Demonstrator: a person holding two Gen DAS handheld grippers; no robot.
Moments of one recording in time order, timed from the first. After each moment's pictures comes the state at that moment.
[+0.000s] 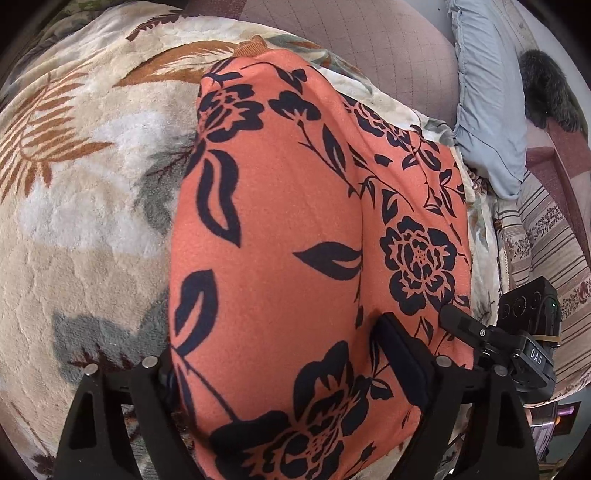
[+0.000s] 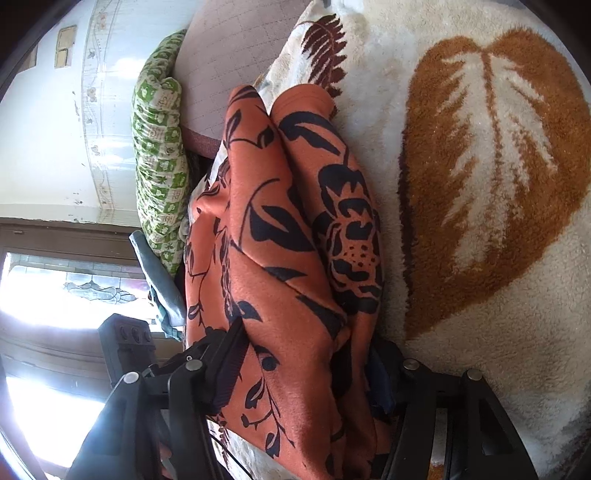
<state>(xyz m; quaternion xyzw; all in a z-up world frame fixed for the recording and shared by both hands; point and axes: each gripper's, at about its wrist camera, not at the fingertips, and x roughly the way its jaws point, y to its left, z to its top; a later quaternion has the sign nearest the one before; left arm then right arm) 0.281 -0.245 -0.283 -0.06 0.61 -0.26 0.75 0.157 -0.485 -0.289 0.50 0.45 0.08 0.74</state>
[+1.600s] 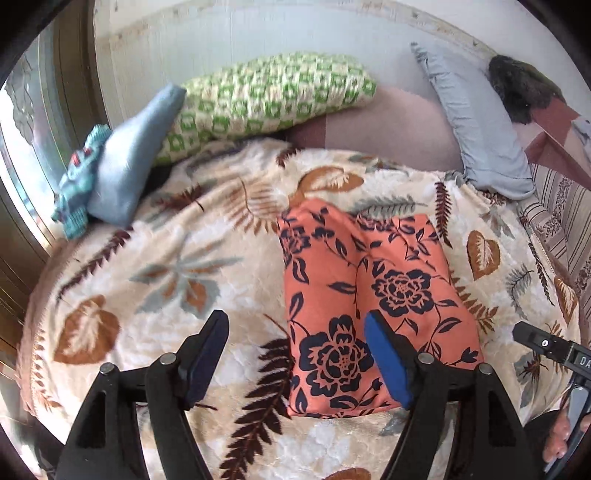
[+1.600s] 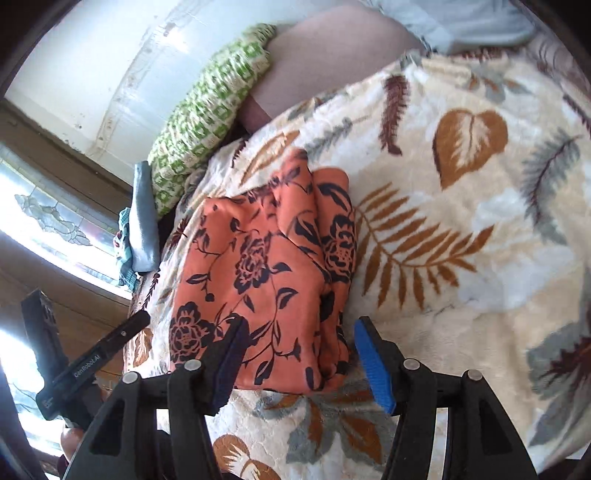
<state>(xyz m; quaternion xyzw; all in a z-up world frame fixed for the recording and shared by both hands) 0.125 -0.063 -0.133 0.07 0.40 -0.14 0.90 0.021 -0.327 -0.158 0.30 0.41 0.00 0.86</state>
